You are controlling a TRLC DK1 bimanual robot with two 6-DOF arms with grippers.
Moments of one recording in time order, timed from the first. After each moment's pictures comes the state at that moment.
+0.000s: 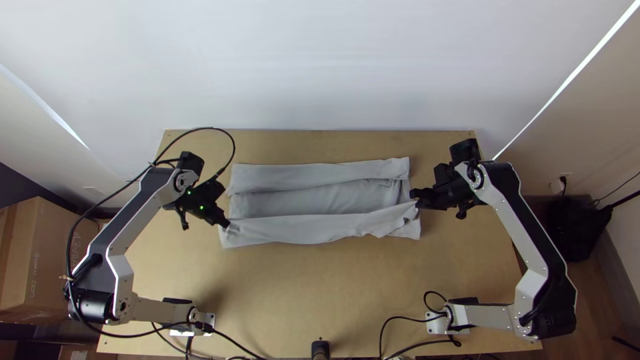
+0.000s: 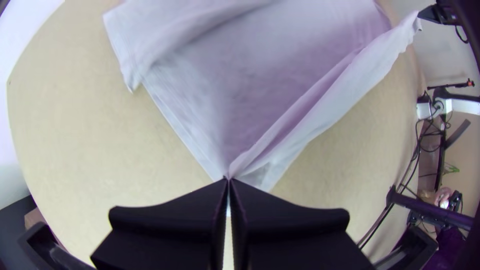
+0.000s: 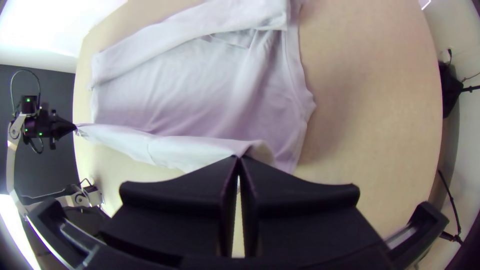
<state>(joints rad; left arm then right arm) -0.04 1.53 1.21 -1.11 0.18 0.50 0.12 1.43 1.29 -1.14 -0.30 0.14</state>
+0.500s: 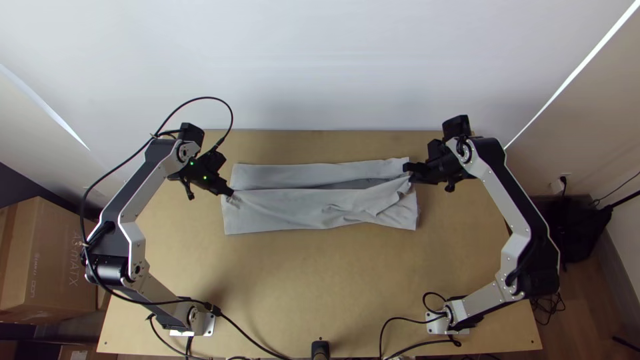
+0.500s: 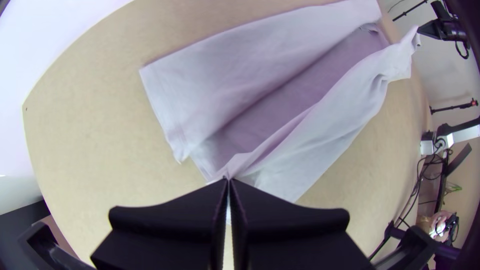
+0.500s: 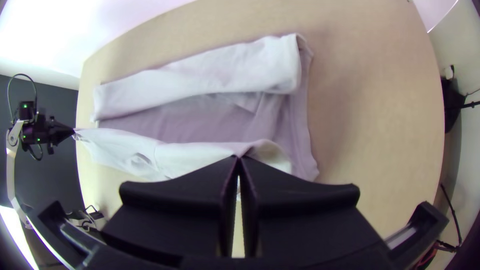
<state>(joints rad) -0.01 1.75 1.53 -1.10 0.19 0.46 0.12 1.66 1.53 -1.04 -0.30 0.18</state>
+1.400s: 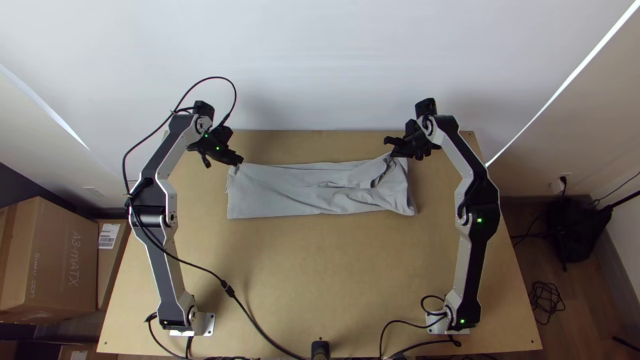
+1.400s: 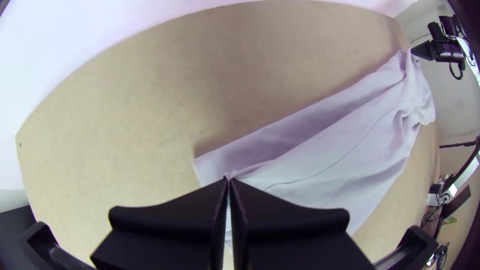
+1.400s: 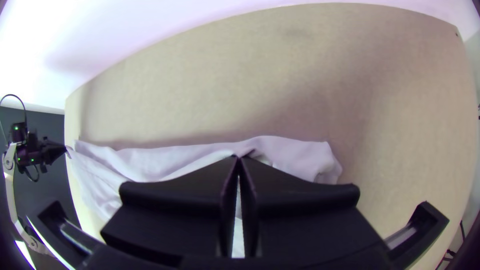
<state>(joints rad) 0.02 2.24 2.06 -1.09 0.20 0.38 0.12 2.28 2.06 -0.94 -0.30 0.24</state>
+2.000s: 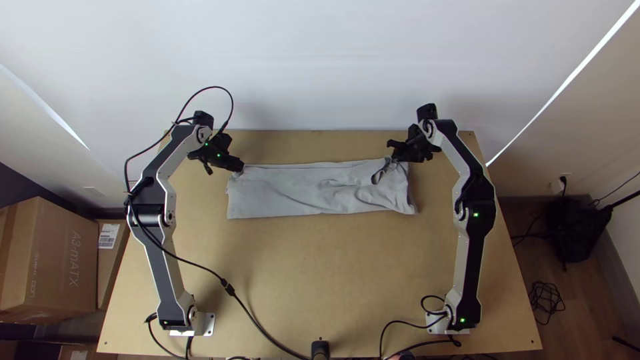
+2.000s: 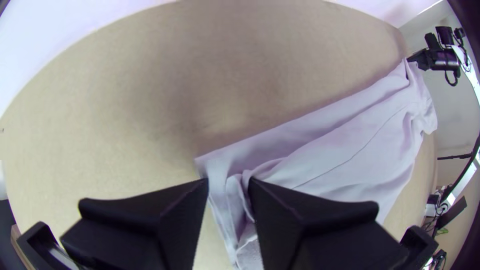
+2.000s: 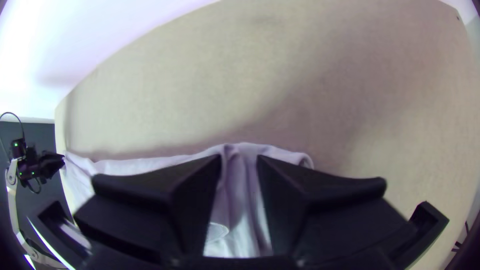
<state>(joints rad) 0.04 2.23 1.91 -0.93 0.26 0.35 0.08 2.36 2.09 -0.93 -0.28 0.24</state>
